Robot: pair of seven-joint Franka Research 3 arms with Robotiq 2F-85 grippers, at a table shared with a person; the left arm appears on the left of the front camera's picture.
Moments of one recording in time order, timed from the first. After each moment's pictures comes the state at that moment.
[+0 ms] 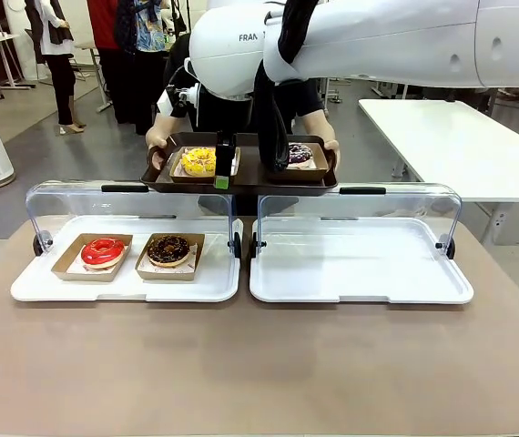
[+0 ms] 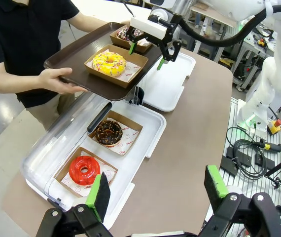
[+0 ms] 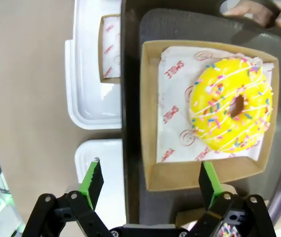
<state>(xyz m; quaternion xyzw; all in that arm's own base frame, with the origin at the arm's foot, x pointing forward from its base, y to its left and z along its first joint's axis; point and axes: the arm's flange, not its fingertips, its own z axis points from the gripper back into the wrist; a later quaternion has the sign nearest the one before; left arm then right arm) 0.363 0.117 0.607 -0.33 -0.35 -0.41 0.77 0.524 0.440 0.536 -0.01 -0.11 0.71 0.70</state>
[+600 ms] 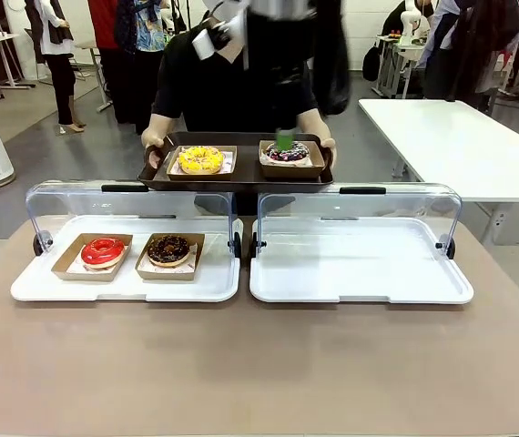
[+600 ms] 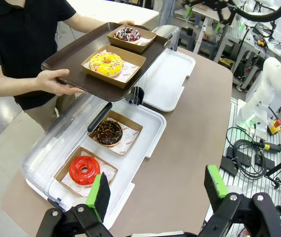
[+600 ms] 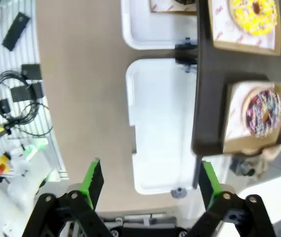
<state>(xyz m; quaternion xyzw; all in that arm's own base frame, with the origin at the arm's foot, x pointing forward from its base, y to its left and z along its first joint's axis) 0.363 0.118 0.606 -0.33 -0.35 -0.41 0.77 0.422 0.334 0.661 -0.05 -0.05 0.69 0.72</state>
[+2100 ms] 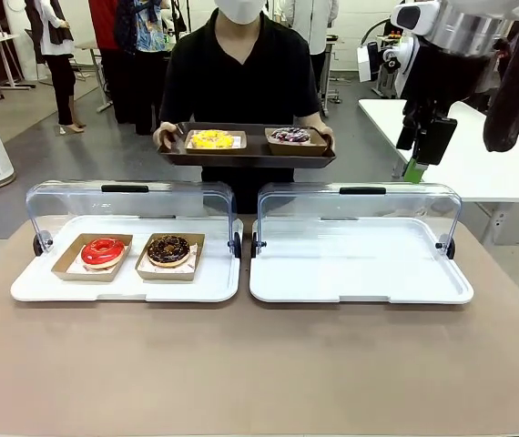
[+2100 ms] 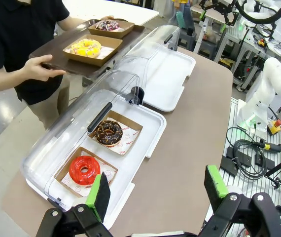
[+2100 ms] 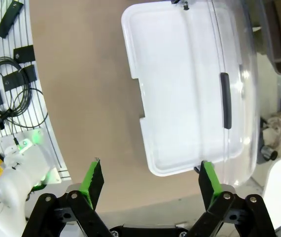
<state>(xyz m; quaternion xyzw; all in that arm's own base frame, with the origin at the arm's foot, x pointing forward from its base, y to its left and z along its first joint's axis) 0.363 0.118 0.607 -0.33 -0.35 -0.41 0.77 0.400 0.155 0.614 -0.02 -0.09 0.65 0.76</state>
